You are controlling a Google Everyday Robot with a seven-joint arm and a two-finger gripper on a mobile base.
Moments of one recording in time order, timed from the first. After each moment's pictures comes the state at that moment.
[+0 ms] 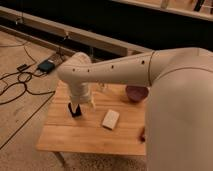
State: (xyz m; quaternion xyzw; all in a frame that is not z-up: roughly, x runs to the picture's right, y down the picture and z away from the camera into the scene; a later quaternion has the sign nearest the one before) arm -0.107 0.103 0.703 -0.26 0.23 0.64 0.68
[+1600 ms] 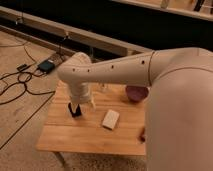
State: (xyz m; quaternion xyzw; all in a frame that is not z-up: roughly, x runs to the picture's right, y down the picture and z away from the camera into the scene) arm -0.107 0.102 0.703 -0.26 0.23 0.64 0.68
